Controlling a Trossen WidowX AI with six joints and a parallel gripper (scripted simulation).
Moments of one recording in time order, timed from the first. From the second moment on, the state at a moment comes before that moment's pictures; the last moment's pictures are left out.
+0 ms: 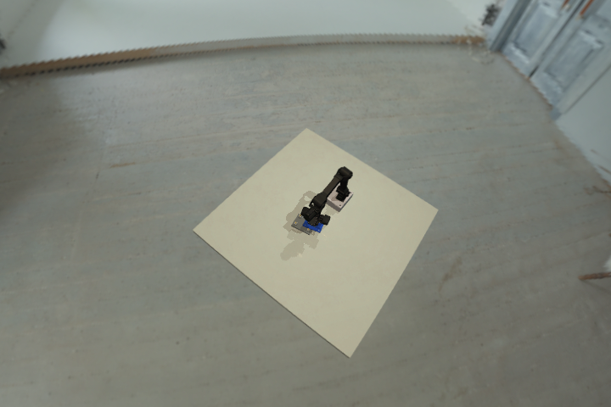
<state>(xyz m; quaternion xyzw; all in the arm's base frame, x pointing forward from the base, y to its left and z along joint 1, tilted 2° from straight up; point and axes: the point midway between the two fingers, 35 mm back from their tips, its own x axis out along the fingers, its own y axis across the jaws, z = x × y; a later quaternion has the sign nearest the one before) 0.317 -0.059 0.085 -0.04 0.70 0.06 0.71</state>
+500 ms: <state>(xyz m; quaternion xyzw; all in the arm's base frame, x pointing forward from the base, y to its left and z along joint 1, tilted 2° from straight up) 0.319 -0.098 0.084 -0.02 0.71 0.04 0.71</state>
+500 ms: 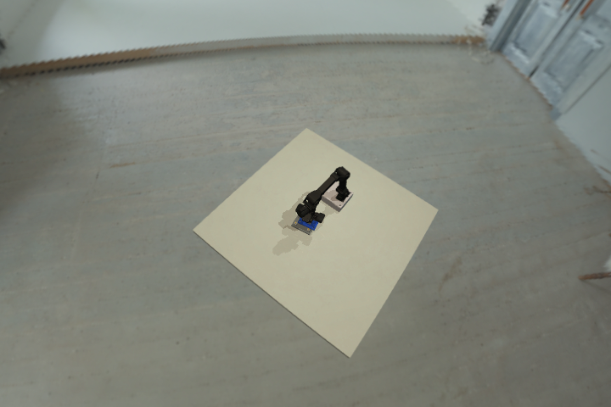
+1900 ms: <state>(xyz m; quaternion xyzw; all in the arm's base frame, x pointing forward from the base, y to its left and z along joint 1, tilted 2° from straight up) 0.318 -0.128 0.069 -0.01 0.71 0.02 0.71</state>
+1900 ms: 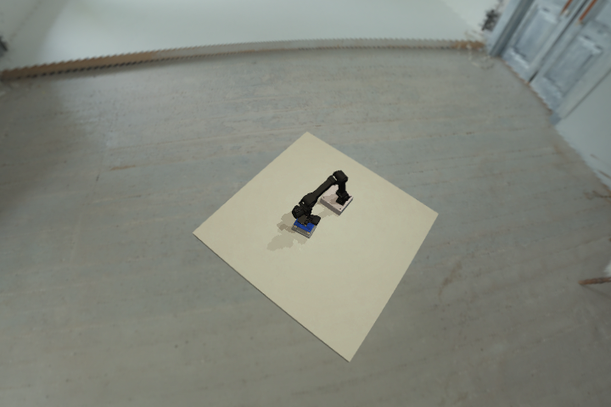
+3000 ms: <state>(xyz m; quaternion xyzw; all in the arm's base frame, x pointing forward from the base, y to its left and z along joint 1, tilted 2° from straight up) 0.318 -0.128 0.052 -0.01 0.71 0.02 0.71</state>
